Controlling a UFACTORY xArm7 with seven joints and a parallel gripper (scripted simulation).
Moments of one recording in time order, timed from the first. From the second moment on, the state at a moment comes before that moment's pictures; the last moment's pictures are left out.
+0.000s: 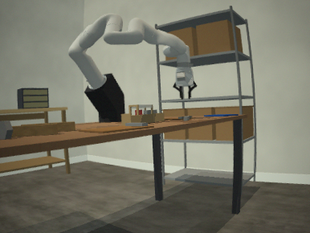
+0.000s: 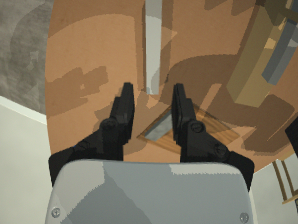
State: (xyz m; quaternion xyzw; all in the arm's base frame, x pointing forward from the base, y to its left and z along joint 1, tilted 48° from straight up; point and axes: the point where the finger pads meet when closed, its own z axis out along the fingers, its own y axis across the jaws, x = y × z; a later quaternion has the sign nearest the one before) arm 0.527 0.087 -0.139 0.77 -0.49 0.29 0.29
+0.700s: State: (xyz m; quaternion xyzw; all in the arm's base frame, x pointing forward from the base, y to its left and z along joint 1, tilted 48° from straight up) arm 0.527 0.086 -0.140 0.77 -0.49 0.29 0.29
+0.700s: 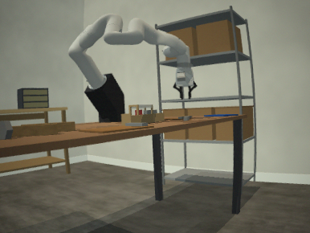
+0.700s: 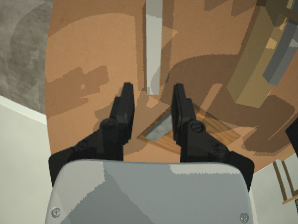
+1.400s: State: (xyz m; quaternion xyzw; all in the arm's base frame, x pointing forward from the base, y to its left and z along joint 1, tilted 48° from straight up) arm 0.541 0.022 -0.199 0.77 -0.49 0.29 0.29
